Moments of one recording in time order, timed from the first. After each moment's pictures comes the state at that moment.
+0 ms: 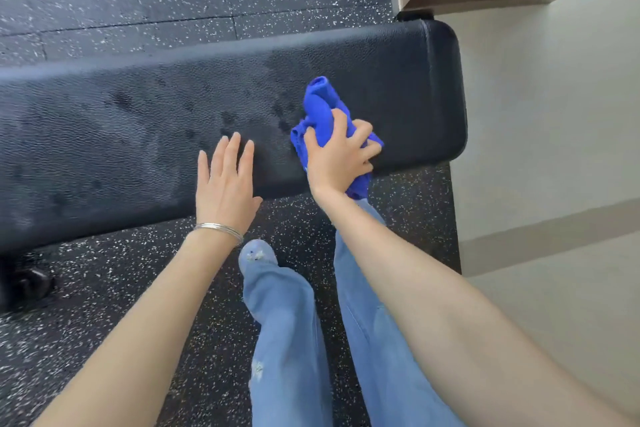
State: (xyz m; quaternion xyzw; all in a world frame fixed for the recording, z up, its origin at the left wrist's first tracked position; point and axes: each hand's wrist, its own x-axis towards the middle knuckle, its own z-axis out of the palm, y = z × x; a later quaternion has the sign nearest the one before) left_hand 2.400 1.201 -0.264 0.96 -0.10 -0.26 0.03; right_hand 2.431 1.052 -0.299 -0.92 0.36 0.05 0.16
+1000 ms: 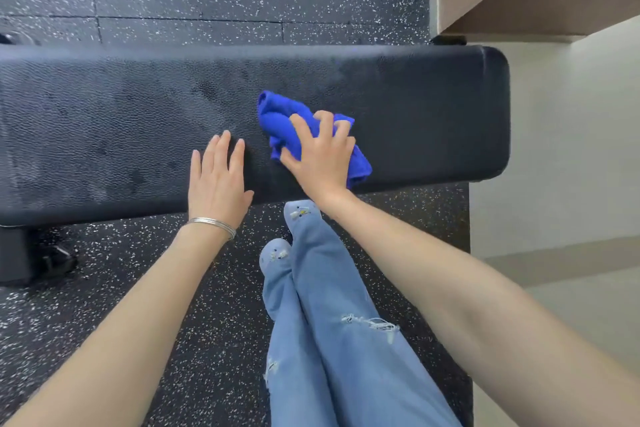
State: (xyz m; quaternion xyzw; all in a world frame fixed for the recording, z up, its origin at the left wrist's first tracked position) left_hand 2.396 1.307 -0.264 0.96 -0.03 -0.27 0.05; right_hand 2.432 1.150 -0.286 -0.99 0.01 0.09 0.08
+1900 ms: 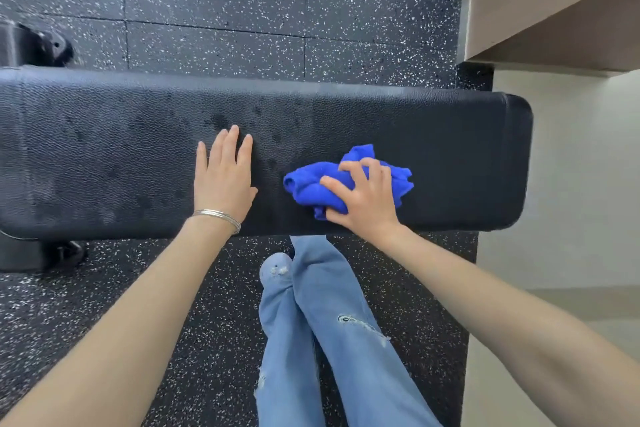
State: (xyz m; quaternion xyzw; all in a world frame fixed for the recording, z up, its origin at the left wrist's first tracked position) left_hand 2.458 1.302 -0.267 0.96 -0.01 -0.28 0.00; right_hand 2.452 1.066 -0.289 -0.96 -0.26 0.06 0.07
